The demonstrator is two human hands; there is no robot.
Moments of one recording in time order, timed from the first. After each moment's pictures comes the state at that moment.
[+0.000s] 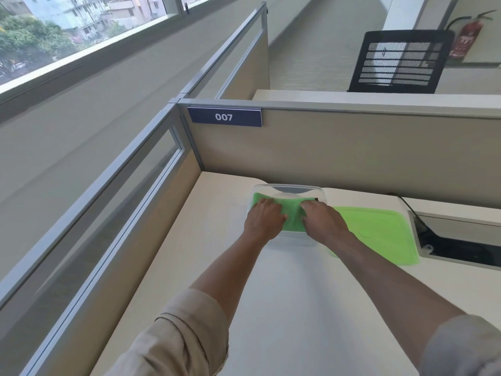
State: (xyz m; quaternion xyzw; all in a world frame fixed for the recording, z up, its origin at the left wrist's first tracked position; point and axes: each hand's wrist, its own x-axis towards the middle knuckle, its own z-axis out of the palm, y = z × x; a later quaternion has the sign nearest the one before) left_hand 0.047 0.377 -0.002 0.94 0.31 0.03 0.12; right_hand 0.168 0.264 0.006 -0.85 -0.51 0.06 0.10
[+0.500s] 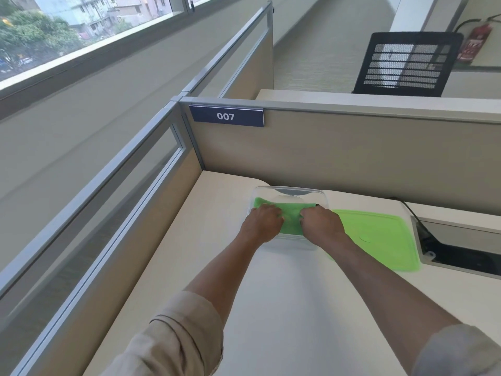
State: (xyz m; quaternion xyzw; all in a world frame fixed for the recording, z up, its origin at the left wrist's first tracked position) left_hand 0.045 0.383 -0.008 0.94 0.30 -0.01 0.18; right_hand 0.171 0.271 -0.005 -0.87 -0.49 0.06 0.03
